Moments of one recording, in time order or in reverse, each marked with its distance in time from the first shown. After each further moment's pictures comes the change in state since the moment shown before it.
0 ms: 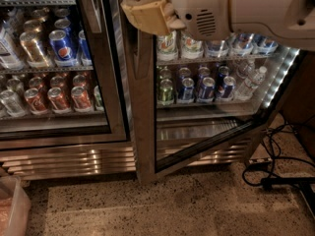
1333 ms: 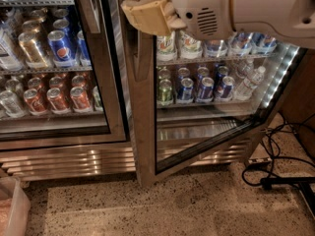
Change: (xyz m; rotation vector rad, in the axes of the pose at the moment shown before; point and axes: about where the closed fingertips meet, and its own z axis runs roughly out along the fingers) arm -0.003 0.003 -0.007 0.012 0.019 0.004
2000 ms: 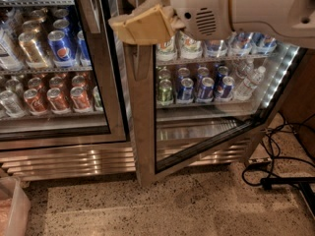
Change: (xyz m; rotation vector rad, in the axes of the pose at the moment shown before) arm 0.000 0.000 0.000 0.000 0.000 0.000
